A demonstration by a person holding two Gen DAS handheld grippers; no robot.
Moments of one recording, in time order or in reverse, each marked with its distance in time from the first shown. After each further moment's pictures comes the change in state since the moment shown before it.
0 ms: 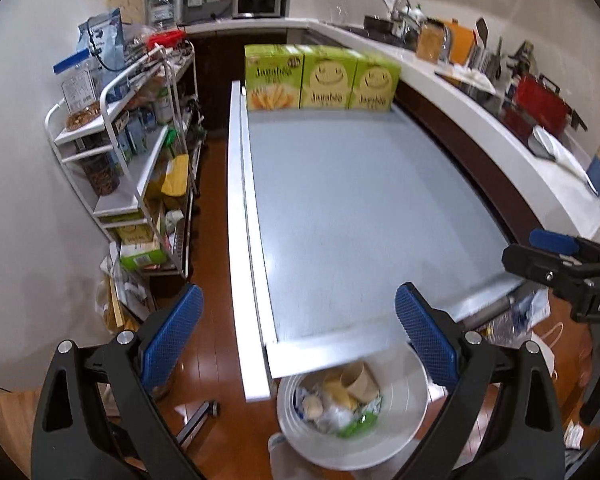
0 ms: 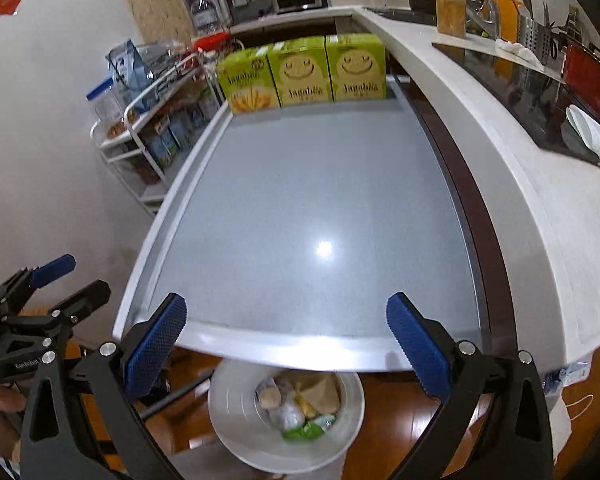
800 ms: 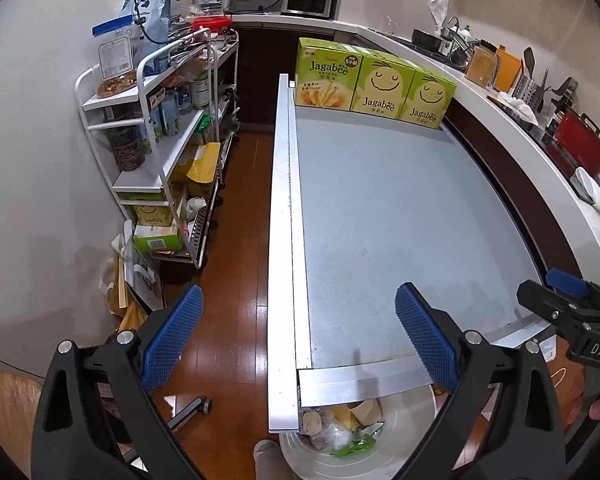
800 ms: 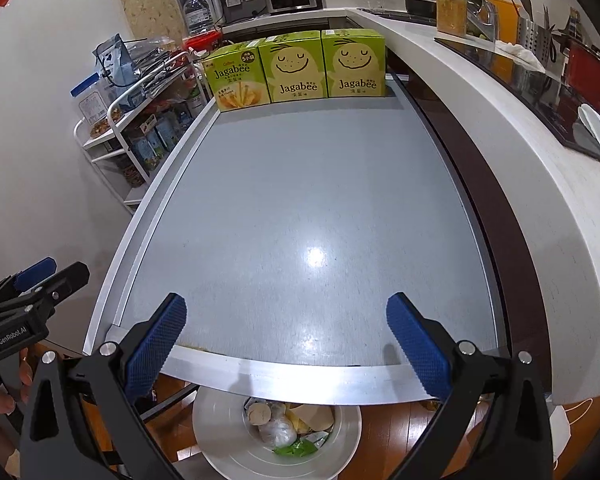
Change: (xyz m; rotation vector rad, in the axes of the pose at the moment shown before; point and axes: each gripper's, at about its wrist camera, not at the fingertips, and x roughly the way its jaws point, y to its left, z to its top) left arm 0.028 0.030 -0.001 -0.141 -0.002 0.070; right arm 0.040 -0.001 0.000 -0.008 -0.010 -0.047
